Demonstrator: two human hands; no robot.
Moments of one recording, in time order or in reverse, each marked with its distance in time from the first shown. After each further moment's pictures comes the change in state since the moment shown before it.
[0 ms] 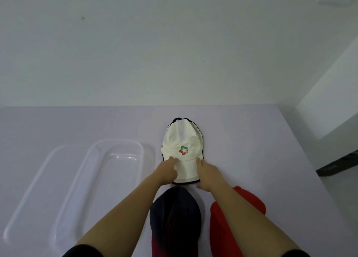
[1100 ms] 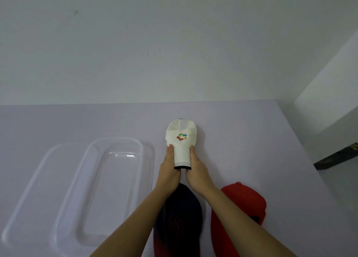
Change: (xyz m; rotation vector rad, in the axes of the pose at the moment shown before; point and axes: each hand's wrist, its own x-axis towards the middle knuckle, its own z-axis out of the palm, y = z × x) left_hand -0.012 0.003 0.030 -0.156 0.632 0.210; right_hand -0.030 -0.052 -0.028 0.849 0.275 0.019
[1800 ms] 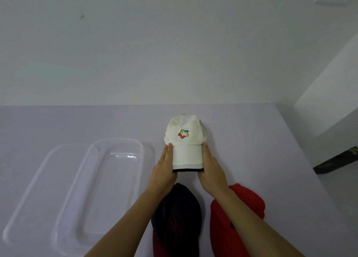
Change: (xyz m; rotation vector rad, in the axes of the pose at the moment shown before) left_hand -0.007 -0.005 -0.020 0.004 -0.128 0.035; right_hand -0.007 0.020 -0.025 -0.201 0.135 -0.061
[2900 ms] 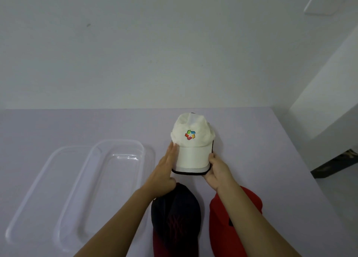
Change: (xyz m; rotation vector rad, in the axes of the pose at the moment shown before) left_hand -0.012 0.004 -0.023 -0.142 -0.202 0.140; right_hand 0.010 -0.006 -0.016 1.490 0.023 0.610
